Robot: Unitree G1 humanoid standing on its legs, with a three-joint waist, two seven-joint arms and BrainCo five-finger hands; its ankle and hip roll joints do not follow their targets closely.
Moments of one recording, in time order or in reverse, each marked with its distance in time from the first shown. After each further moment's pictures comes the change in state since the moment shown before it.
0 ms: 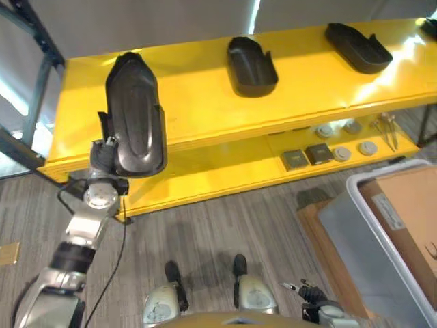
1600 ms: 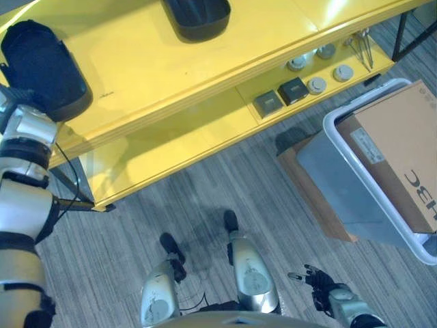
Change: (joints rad) left arm -0.799 0.272 -0.371 0.842 0.128 0.298 0.056; right arm -0.132 -0.113 0.133 0.147 -0.018 -0.075 0.100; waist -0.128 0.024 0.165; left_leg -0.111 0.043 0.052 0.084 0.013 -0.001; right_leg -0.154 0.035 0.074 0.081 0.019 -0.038
